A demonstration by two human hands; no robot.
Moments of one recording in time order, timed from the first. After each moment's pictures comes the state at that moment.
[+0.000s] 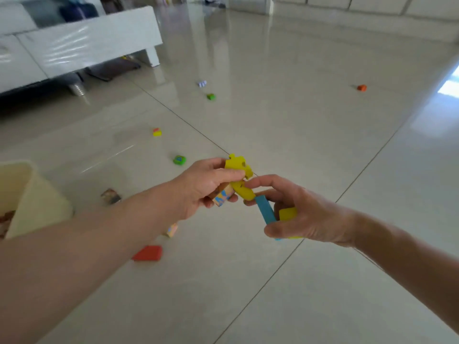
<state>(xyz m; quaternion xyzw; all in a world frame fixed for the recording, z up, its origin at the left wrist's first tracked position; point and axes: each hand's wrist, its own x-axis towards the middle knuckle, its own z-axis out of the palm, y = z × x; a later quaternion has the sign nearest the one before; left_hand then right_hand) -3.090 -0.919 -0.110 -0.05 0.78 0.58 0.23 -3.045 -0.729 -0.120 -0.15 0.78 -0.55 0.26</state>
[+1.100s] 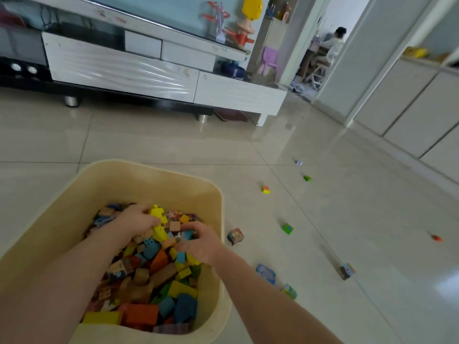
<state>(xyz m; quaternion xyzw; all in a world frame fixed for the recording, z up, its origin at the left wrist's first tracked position) -3.020 -1.391 -0.131 -0.34 0.80 0.49 0.07 -3.055 -1.245 -0.141 -0.11 0.81 -0.45 0.34</state>
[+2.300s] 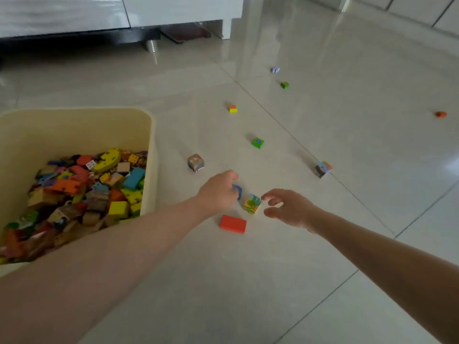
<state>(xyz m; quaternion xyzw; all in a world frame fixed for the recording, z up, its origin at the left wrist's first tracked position) -3.070 -1.130 -0.189 -0.06 0.92 0.36 0.14 -3.082 -0.952 -0.190 -0.07 0.93 -0.27 0.26</state>
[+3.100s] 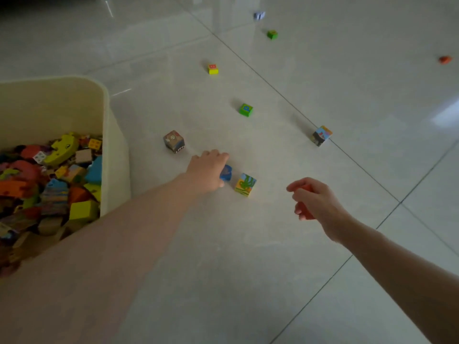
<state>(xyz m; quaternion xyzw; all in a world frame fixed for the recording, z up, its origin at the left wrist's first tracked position) -3.132 -1.135 -0.268 0.11 0.98 0.05 0.16 -3.067 -0.916 -0.221 0.18 0.81 -0.53 0.20</state>
